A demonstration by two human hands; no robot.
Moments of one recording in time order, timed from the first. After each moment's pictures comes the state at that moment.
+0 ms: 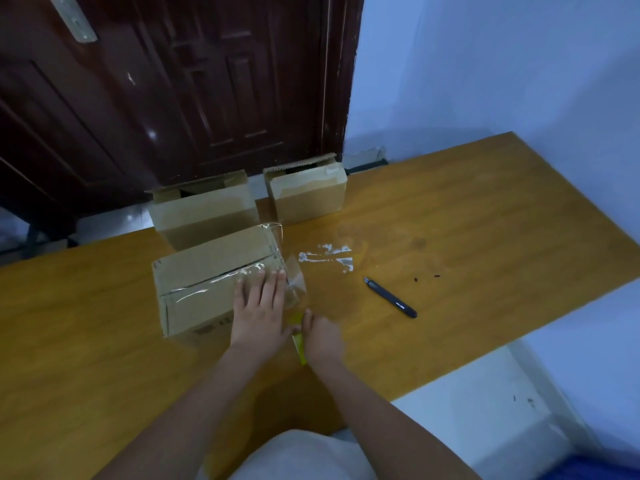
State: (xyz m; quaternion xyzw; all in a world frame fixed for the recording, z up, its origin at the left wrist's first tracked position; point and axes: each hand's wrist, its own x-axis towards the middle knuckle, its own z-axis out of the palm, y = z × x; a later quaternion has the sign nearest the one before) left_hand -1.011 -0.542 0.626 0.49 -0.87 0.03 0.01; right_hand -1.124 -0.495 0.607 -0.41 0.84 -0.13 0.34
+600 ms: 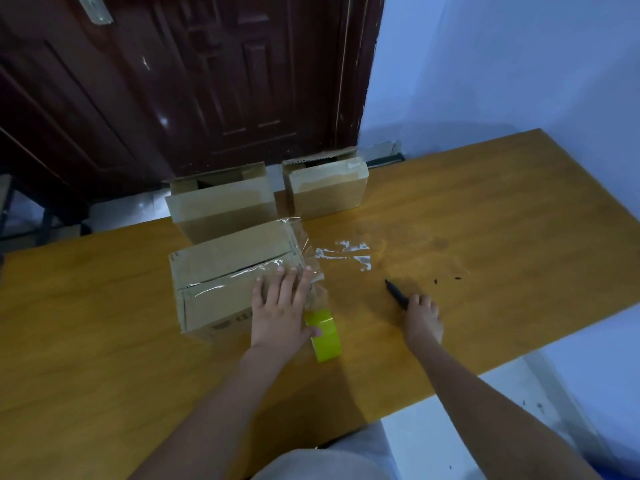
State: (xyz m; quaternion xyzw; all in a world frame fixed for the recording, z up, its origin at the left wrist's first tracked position) left_hand -1.016 -0.542 0.630 0.52 -0.85 -0.04 -0.01; right_hand -1.267 -0.485 0.566 -0.41 0.89 0.07 0.19
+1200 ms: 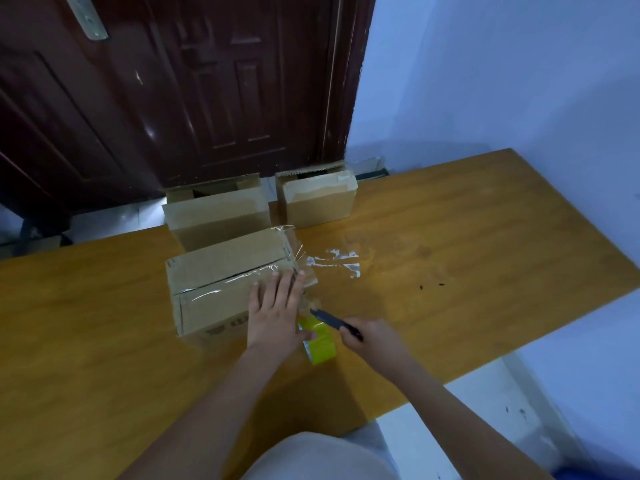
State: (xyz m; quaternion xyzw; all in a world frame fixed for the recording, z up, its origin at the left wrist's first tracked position) left_hand -1.019 -0.538 0.647 0.52 -0.85 -0.04 -0.04; right_hand -1.197 -0.463 0.647 -0.65 0.68 -0.15 0.29
